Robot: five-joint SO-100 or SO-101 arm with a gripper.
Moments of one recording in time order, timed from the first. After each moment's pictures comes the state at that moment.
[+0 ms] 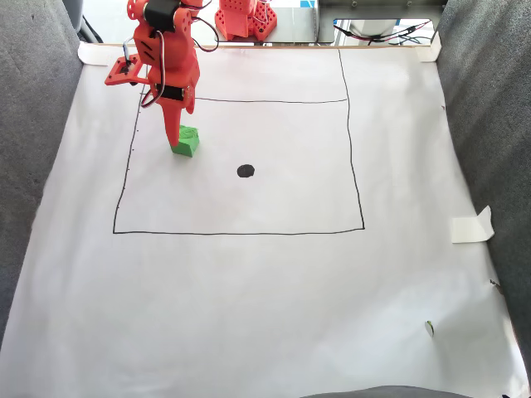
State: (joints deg) arm 16.1 68.1 67.7 80.8 3.6
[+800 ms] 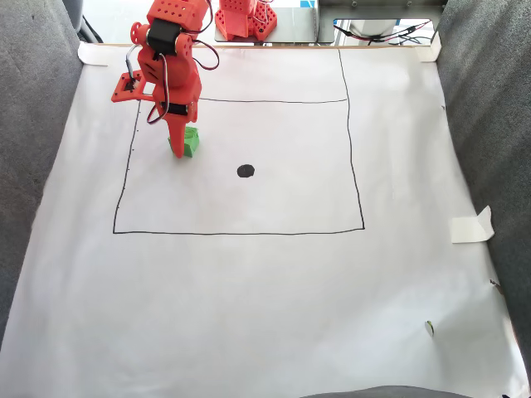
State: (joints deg) arm 16.0 61.3 67.7 78.2 2.5
